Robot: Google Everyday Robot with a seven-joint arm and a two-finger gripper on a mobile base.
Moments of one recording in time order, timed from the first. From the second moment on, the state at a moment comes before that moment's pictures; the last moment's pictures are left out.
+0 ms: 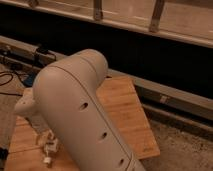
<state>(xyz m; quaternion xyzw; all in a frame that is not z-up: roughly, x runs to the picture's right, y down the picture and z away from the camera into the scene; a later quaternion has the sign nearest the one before) -0.298 0.253 0.773 -0.36 0.22 0.42 0.81</state>
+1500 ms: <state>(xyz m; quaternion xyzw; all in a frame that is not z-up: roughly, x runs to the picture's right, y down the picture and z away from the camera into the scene) -0.300 0.260 0.784 -0.38 0.23 0.40 0.81</state>
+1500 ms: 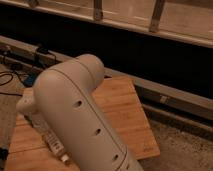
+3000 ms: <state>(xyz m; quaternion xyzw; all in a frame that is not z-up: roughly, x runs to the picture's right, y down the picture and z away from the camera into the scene) -0.345 0.044 0.696 -0.28 -0.01 0.32 0.90</state>
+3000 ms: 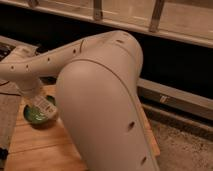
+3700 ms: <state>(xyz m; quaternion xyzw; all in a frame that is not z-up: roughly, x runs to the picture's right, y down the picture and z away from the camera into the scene) -0.435 0.032 0.799 -0.30 -0.14 0.18 0.93</state>
